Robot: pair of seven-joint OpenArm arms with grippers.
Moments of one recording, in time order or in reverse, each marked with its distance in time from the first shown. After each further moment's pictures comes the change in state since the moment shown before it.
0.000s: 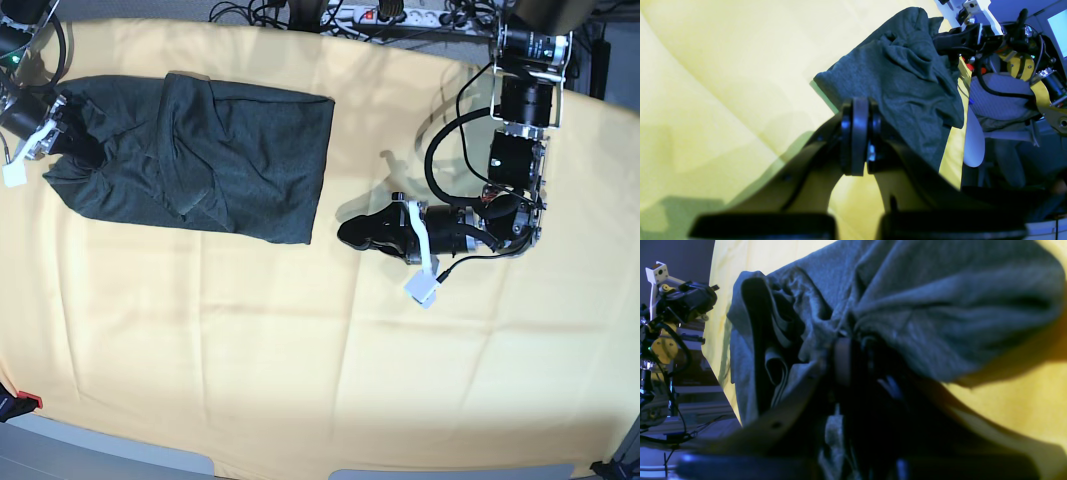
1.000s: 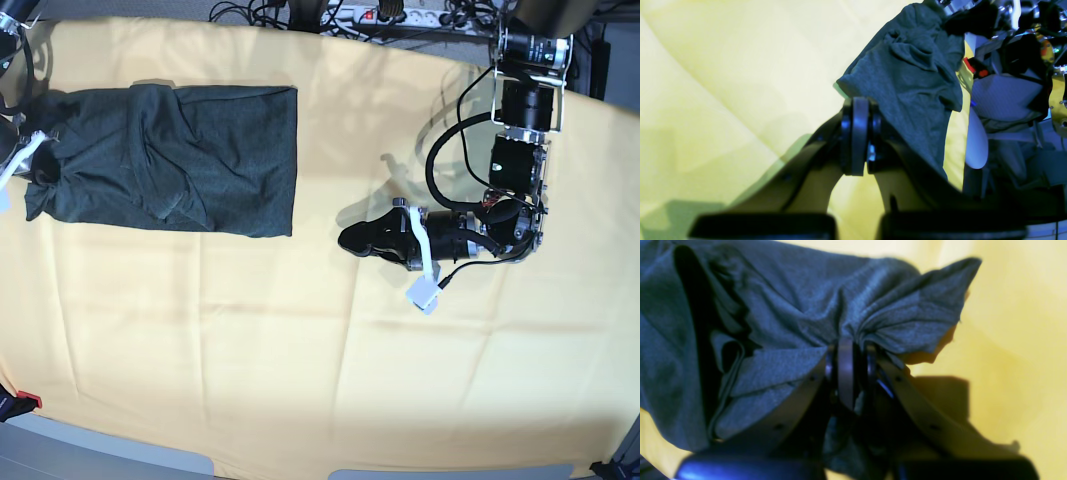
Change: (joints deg) left arm -0.9 0.0 0.0 0.0 0.0 0.0 -0.2; right arm -2.0 1.4 5.9 30.1 -30.1 -2.8 7.5
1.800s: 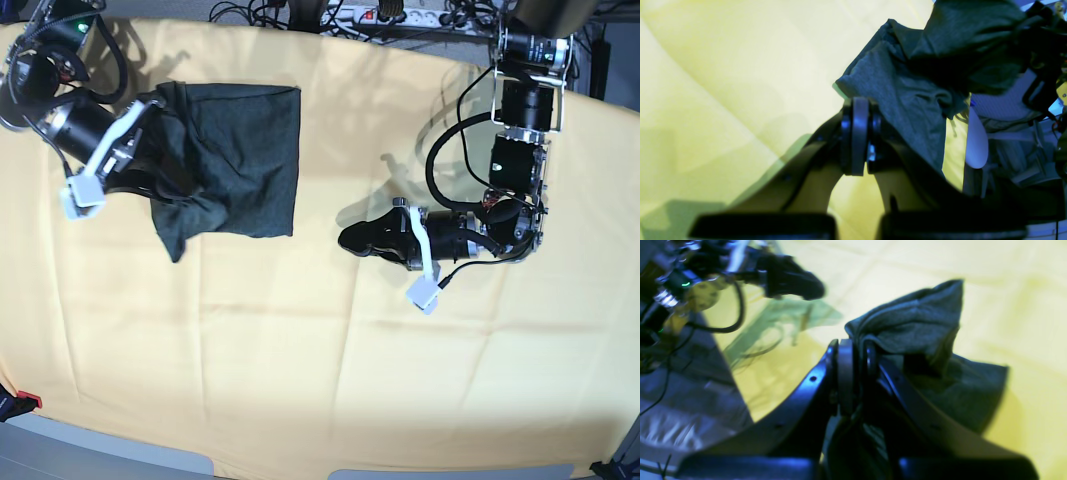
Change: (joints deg) left arm 0.0 0.0 0.0 0.0 0.0 0.0 0.0; right arm -0.7 -17.6 -13.4 22.0 21.7 1.4 -2.3
